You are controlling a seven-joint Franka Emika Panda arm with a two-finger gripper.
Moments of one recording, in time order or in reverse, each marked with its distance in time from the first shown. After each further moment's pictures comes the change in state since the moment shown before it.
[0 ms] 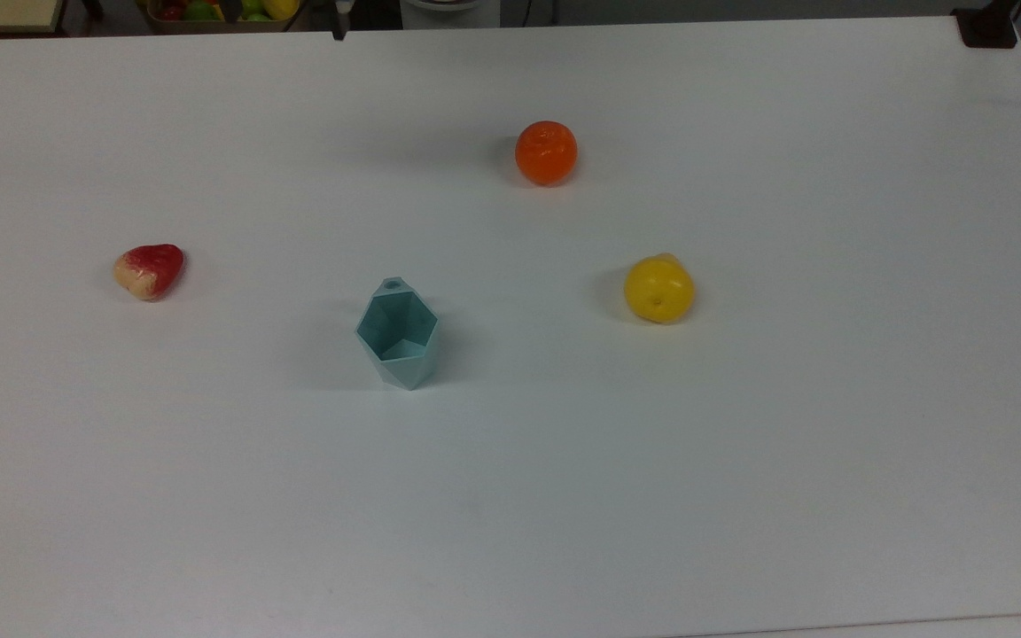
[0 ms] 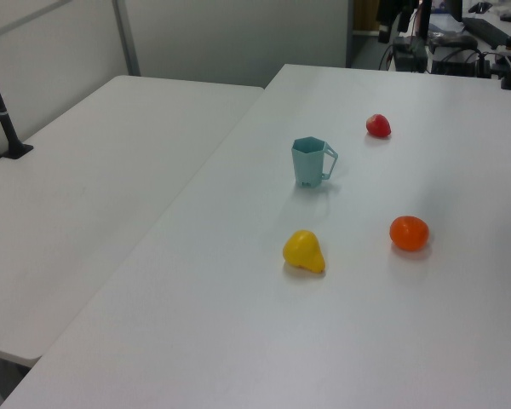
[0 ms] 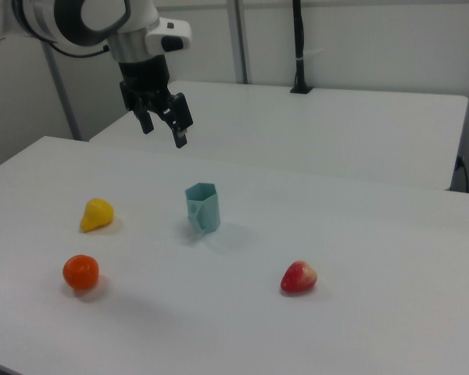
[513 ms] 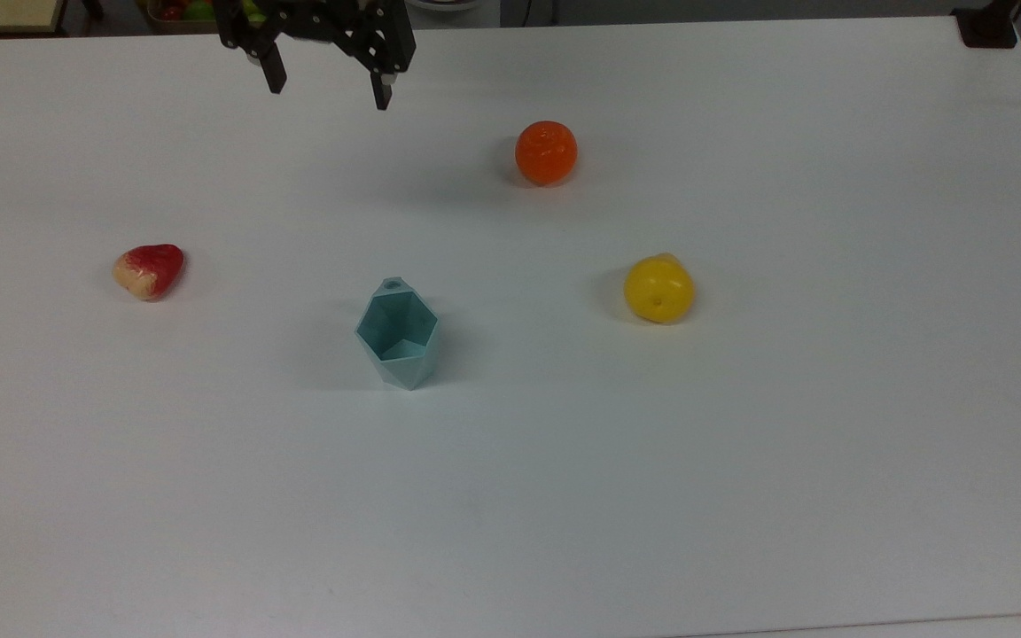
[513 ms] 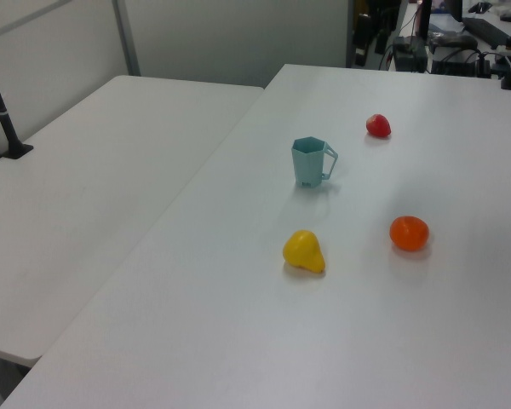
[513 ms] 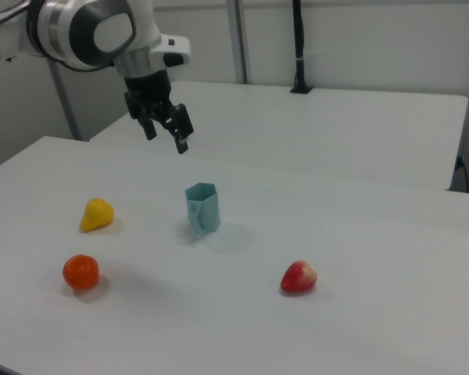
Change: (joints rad) arm 0.010 0.064 0.047 -0.019 0.000 0.112 0.046
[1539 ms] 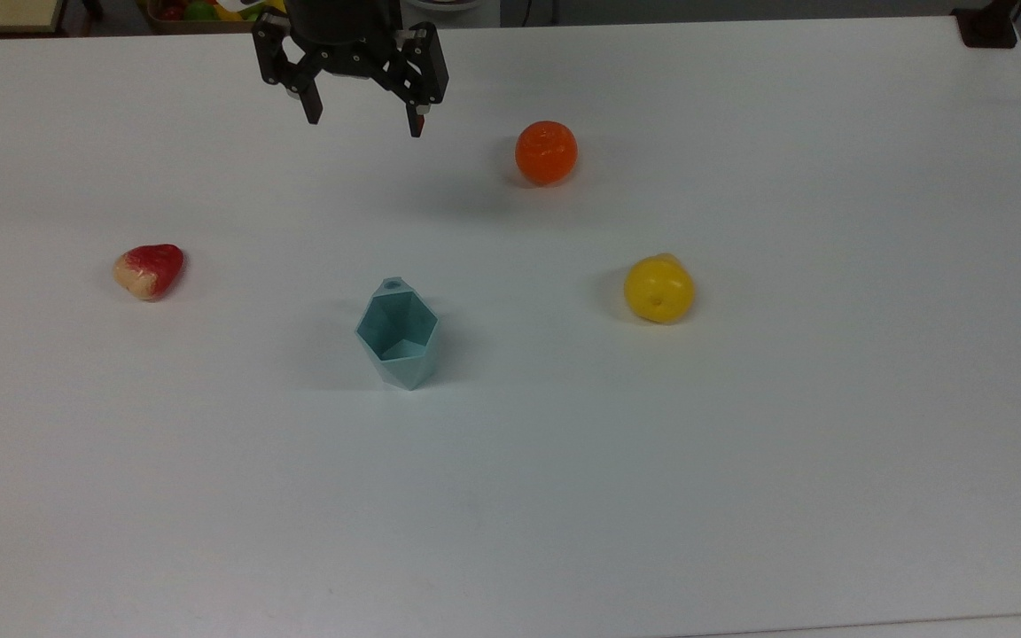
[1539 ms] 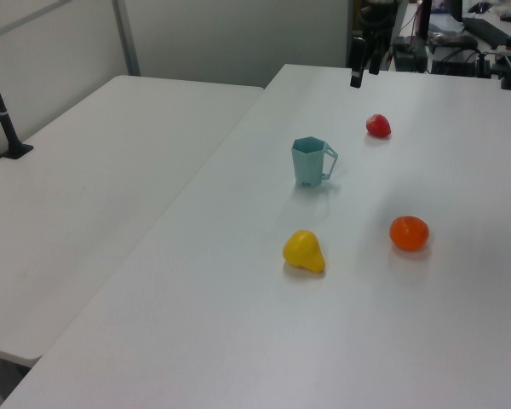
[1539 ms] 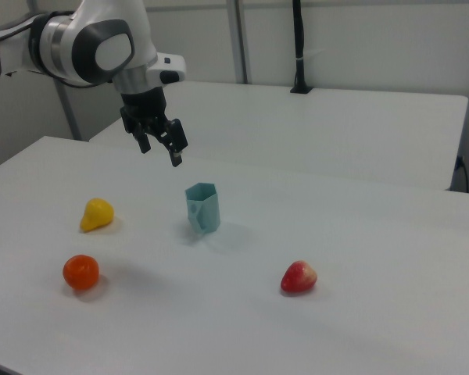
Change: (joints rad) arm 0.000 0.005 0.038 -0.074 0.000 0.055 0.000
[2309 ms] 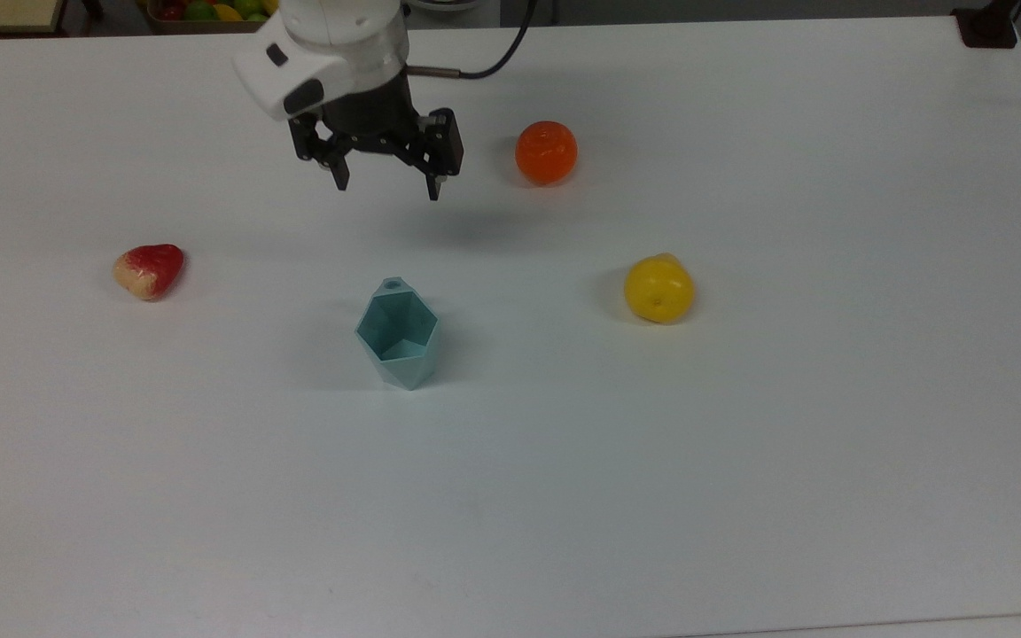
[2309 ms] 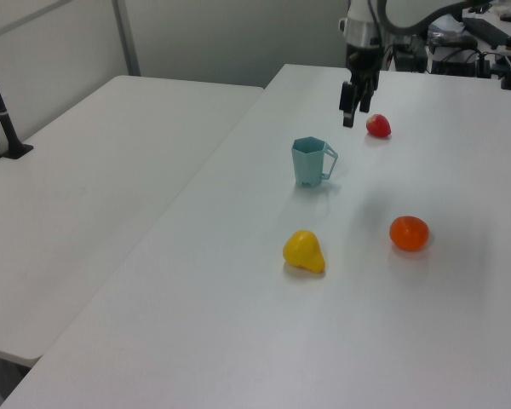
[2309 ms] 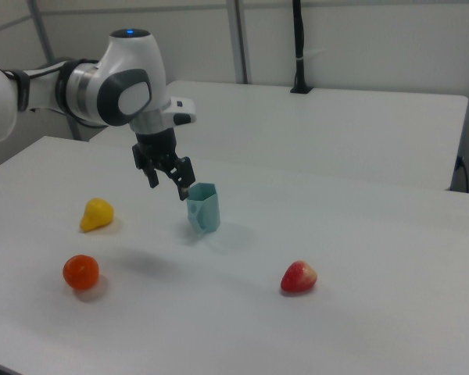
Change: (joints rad) arm 0.004 0.090 0.018 -0.091 -0.002 0.127 -0.027
